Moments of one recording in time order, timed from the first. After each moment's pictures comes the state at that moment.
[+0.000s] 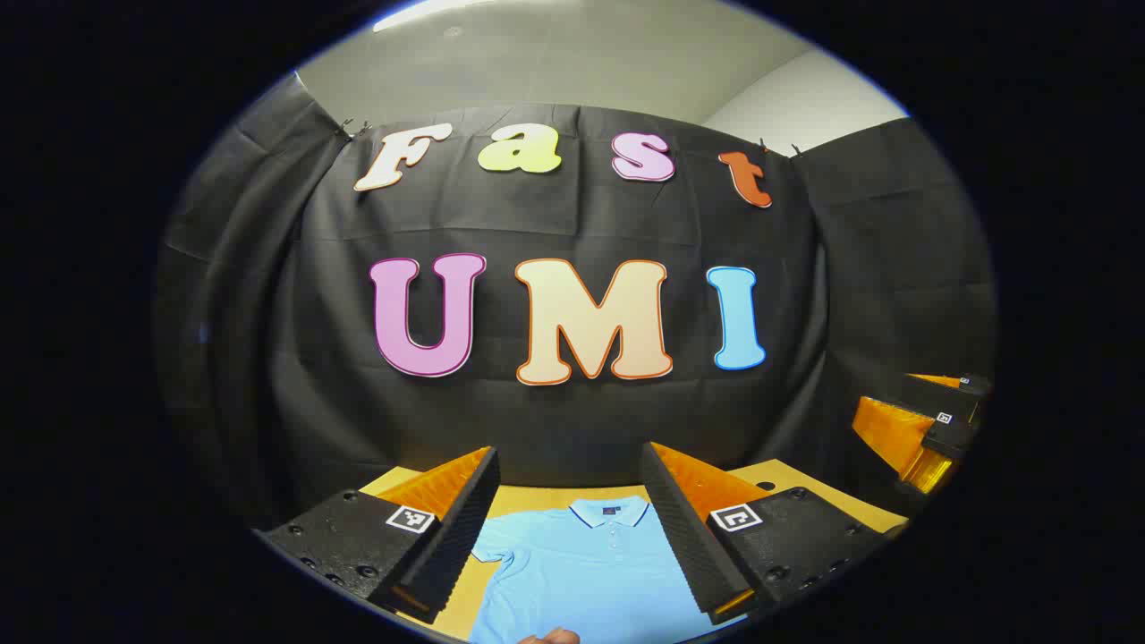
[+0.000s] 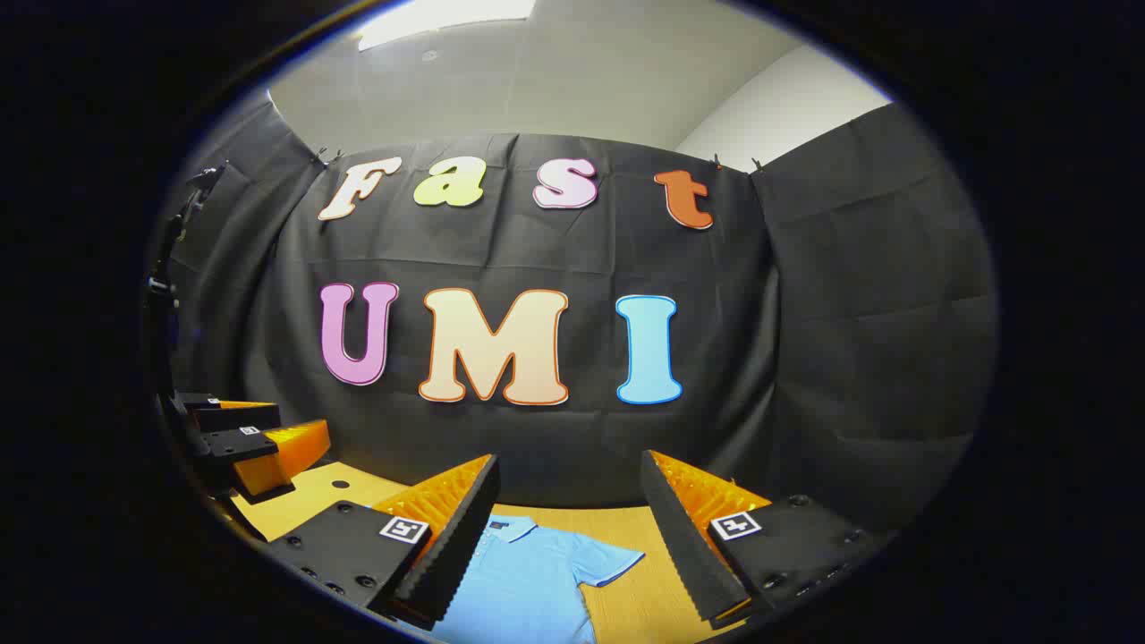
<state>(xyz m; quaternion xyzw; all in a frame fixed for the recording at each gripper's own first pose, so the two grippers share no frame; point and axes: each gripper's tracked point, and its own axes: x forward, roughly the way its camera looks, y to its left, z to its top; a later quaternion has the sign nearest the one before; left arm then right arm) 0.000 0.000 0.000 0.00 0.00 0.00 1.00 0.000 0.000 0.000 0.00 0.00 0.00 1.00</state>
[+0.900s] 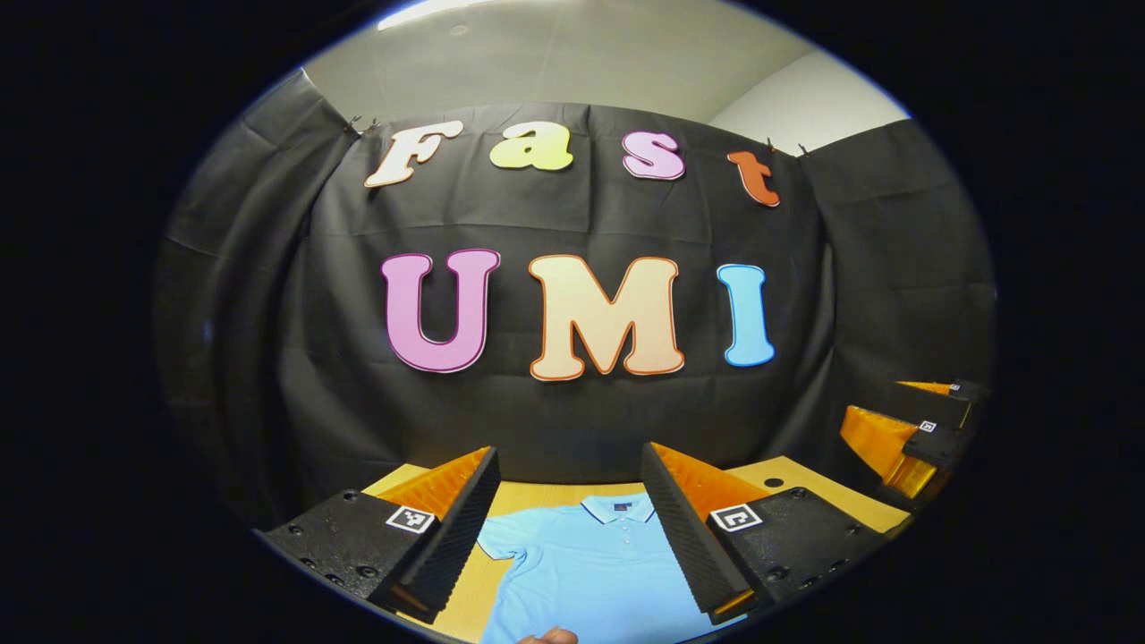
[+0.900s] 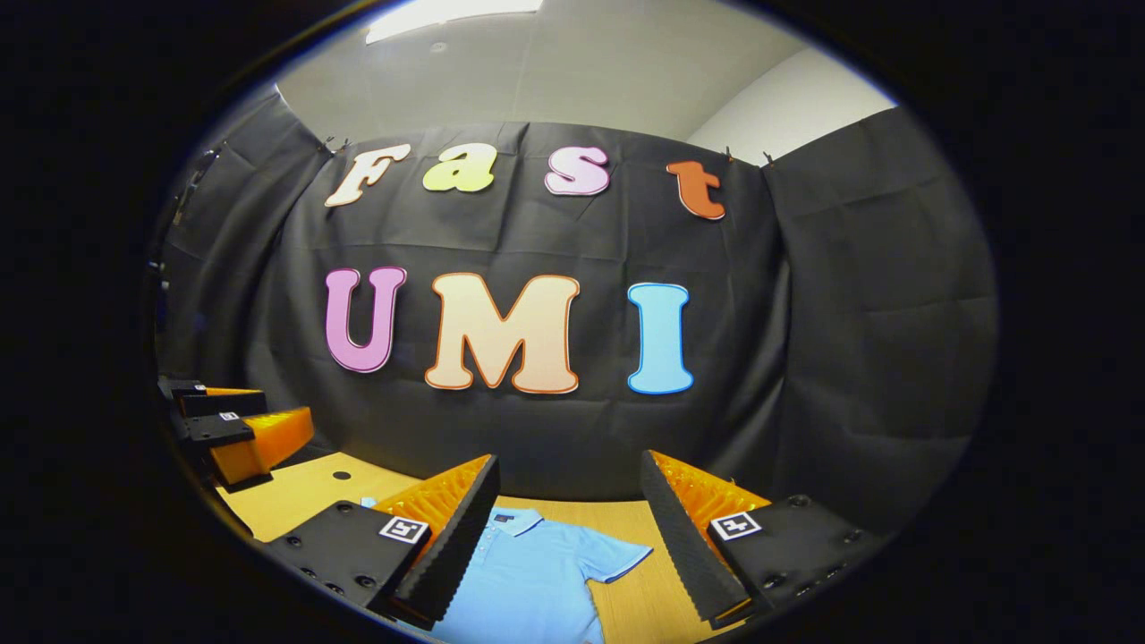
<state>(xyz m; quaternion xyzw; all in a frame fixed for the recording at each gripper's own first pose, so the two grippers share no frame) -0.003 0.026 -0.010 -0.01 0.01 0.01 1.00 0.018 0.019 -0.025 -0.01 0.02 0.01 1.00</state>
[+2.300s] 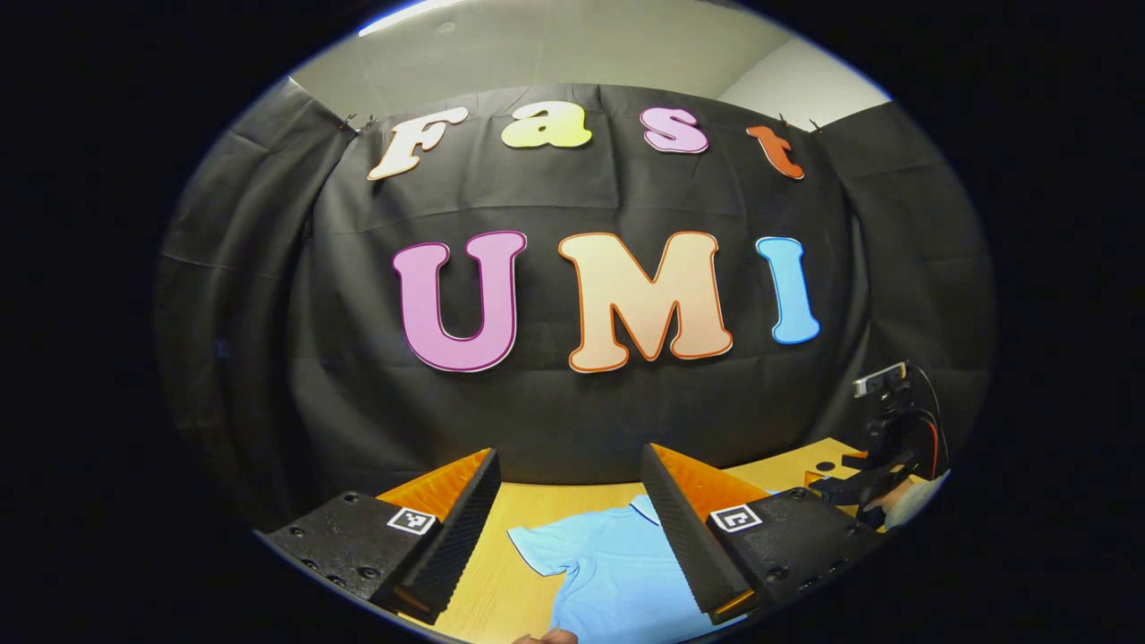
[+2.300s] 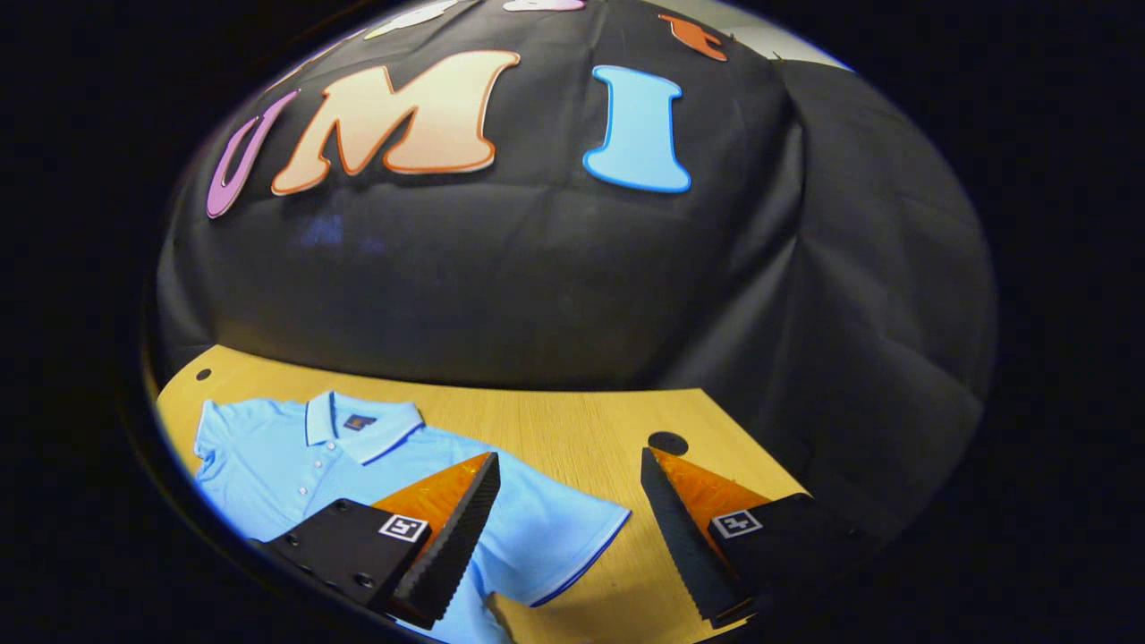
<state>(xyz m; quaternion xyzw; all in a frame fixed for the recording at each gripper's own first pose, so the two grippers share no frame) 0.051 0.087 -0.029 0.03 0.03 0.04 1.00 0.214 -0.074 -0.332 -0.04 0.26 -0.09 0.96</state>
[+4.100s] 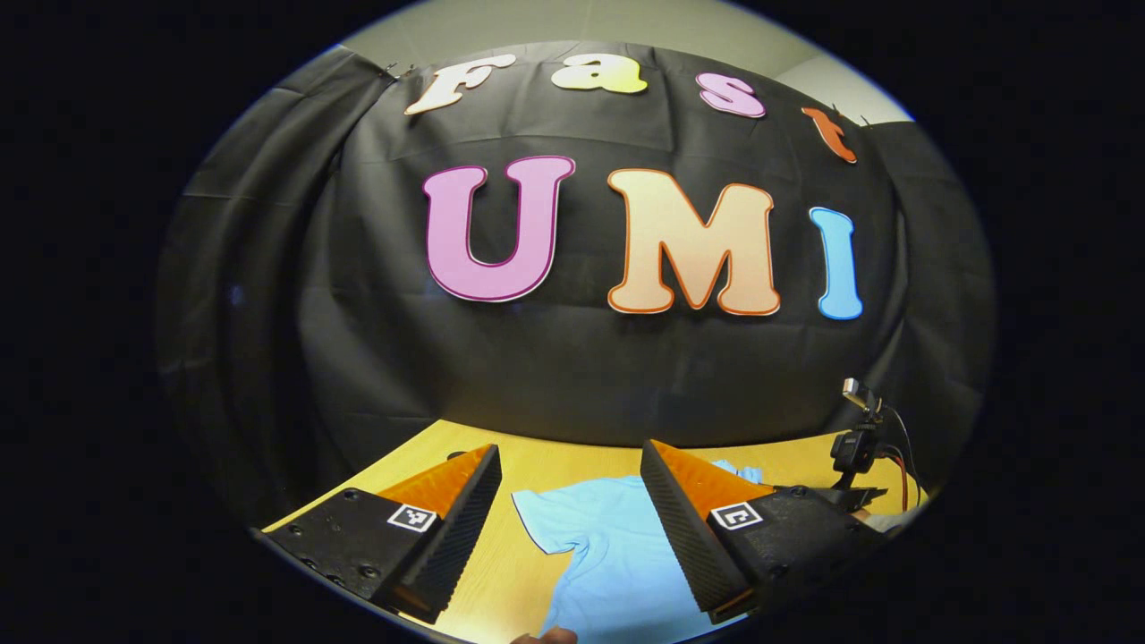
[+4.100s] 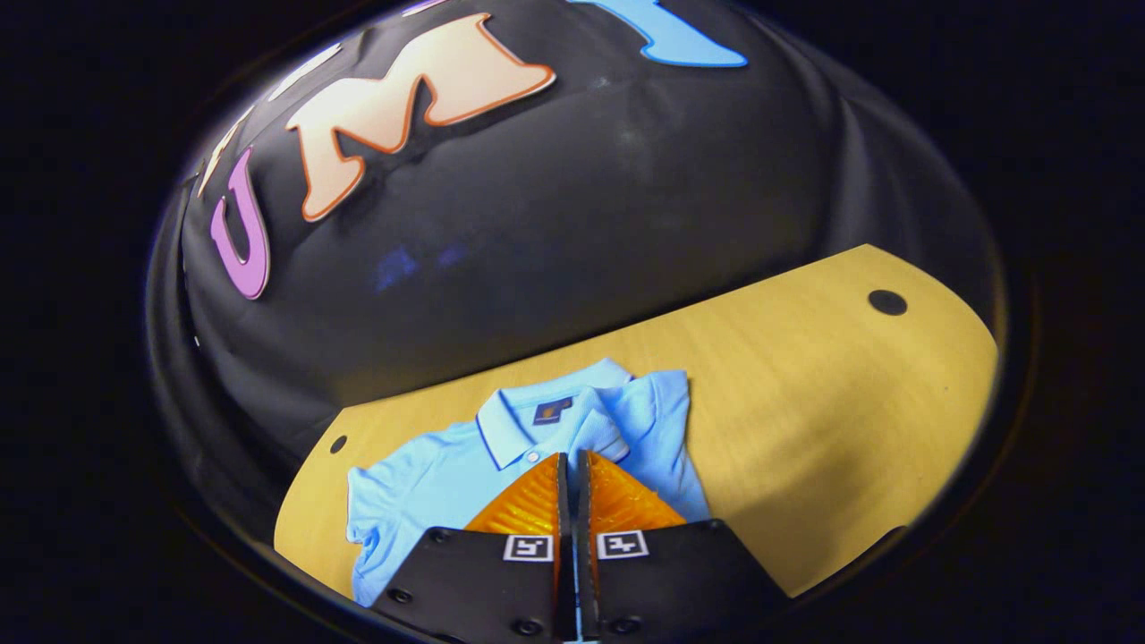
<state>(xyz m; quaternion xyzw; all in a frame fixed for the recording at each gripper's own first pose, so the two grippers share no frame) 0.083 0.132 -0.105 -0.03 0.10 0.08 0.99 0.225 0.136 -0.379 0.19 0.34 0.07 0.92</state>
